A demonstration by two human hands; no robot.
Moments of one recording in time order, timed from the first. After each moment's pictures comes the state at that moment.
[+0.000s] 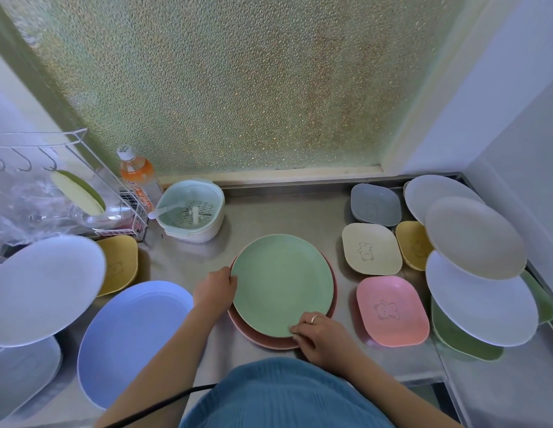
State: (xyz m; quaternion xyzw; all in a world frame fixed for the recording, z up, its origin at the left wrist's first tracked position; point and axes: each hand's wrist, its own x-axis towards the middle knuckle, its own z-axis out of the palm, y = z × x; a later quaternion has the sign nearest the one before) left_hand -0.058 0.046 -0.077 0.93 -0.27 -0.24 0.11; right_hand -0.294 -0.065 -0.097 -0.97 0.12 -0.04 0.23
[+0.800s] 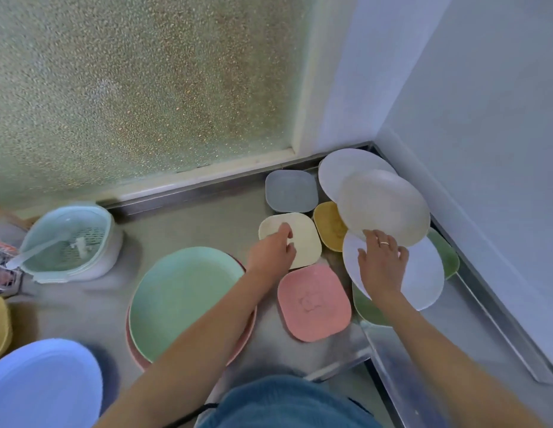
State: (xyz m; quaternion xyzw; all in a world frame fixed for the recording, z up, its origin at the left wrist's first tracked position) left_hand -0.208 -0.185 -0.041 0.80 -0.51 -0.24 0.19; right_hand -0.411 -0.273 -0.062 -0.80 0.59 -0.09 -0.02
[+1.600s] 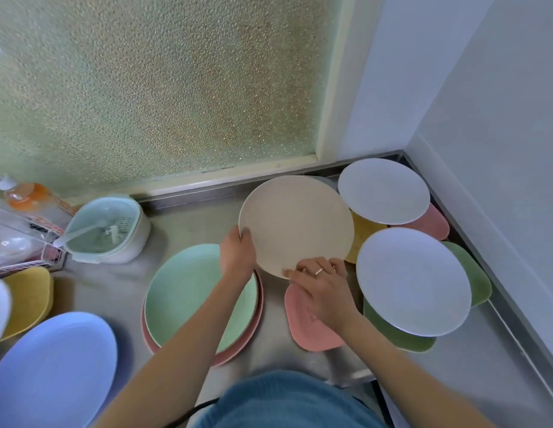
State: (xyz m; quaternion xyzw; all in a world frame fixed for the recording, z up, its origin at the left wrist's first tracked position) left_hand -0.173 -0.158 -0.029 0.86 -0.14 -0.24 0.42; right_hand -0.358 -0.214 -0.050 -0.96 0.20 -0.18 0.10
